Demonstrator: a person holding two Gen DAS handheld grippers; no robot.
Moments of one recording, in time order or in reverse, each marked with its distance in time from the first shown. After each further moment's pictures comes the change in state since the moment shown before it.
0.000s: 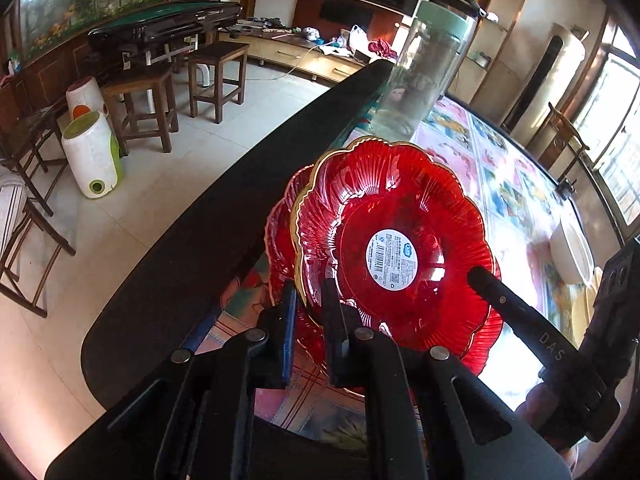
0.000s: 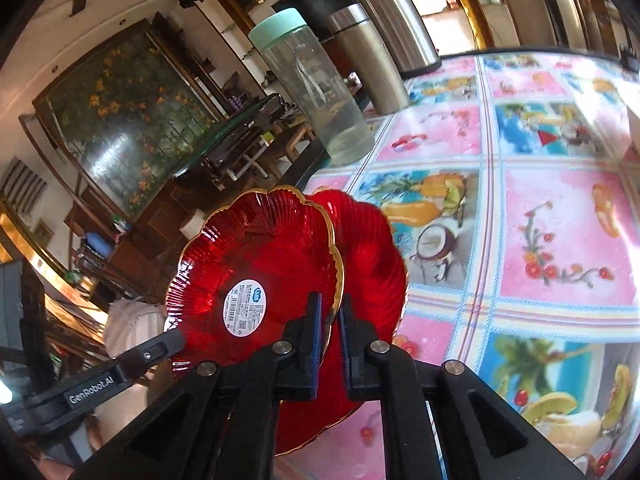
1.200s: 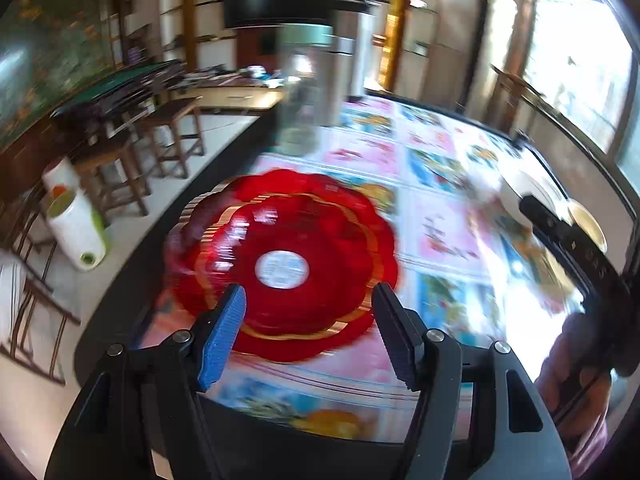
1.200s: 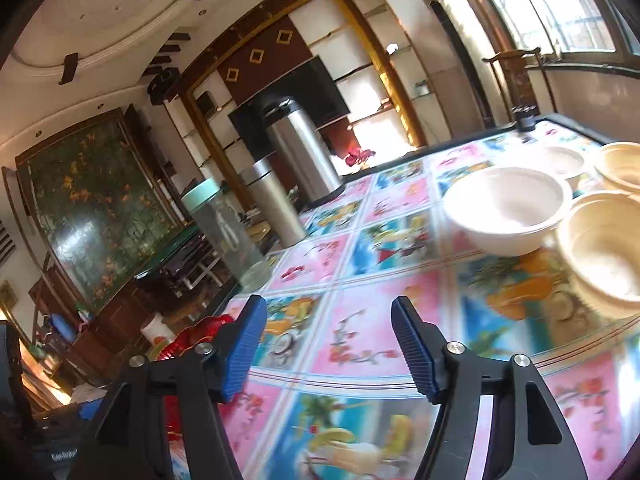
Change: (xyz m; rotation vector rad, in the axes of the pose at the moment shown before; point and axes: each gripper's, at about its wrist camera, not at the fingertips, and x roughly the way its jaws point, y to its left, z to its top) left arm -0.050 -0.088 -0.046 0.286 -0.123 -0.036; right arm -0.139 -0.099 0.000 0.101 -0.418 -0.159
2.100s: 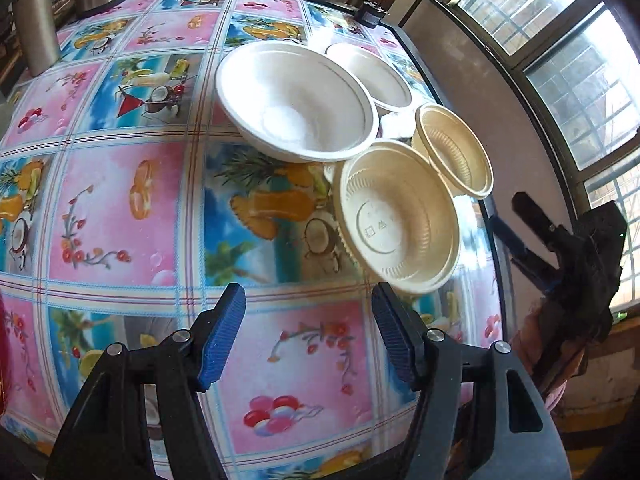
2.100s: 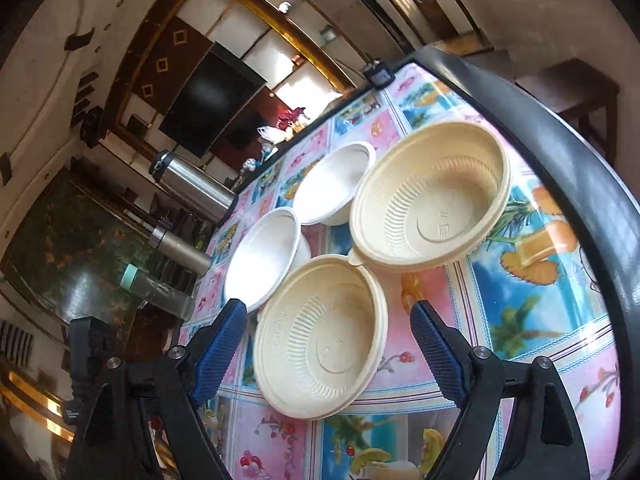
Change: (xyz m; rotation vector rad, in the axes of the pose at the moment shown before) left arm 0.091 -0.268 0.066 0.109 0.478 -0.448; right arm -0.065 -0.289 0.108 0.350 0.260 -0.035
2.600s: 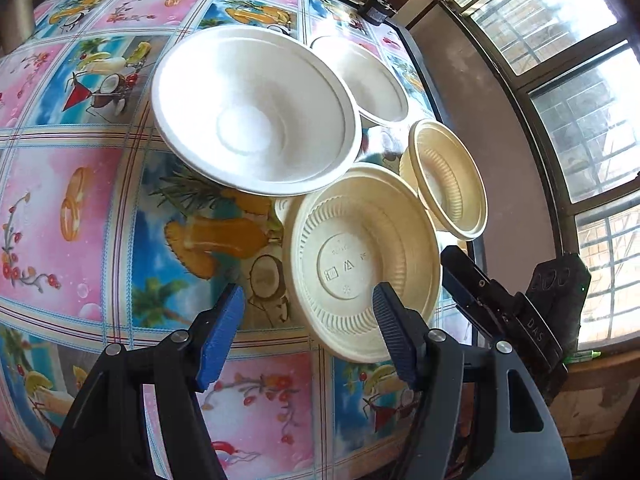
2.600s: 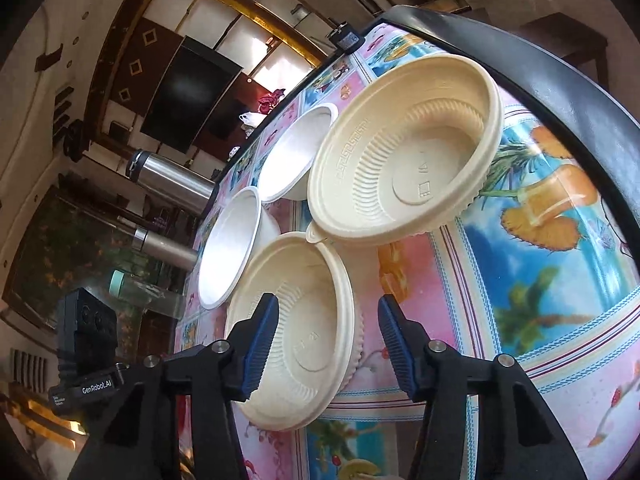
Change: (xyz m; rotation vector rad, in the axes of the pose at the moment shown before) left arm 0.039 -0.019 0.030 -0.093 0.039 -0.074; right arm 0.035 -0.026 -0.011 0.099 0.074 -0.001
